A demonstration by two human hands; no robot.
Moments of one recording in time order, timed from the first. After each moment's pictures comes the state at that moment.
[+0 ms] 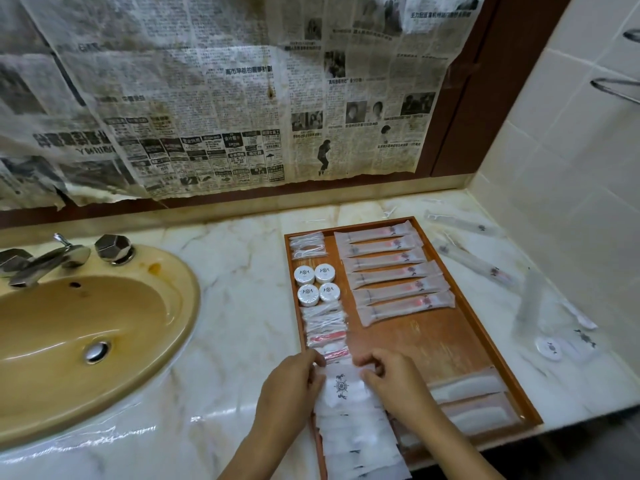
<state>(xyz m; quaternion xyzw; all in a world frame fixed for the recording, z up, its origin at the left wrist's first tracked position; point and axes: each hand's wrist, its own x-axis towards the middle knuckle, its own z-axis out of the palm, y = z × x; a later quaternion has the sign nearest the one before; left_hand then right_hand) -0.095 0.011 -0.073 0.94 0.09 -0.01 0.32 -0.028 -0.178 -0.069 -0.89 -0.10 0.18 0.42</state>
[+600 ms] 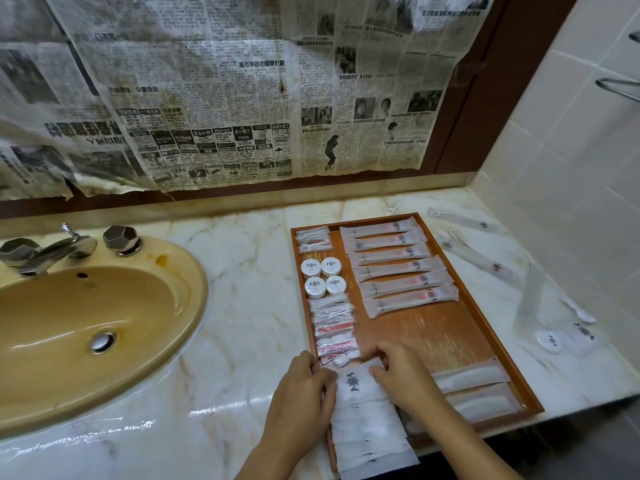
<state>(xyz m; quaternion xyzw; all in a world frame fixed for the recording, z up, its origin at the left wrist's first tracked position) -0.127 0.007 -0.096 0.95 0.03 0.04 0.30 -0.034 -0.174 -0.063 -0.92 -0.12 0.18 0.33</state>
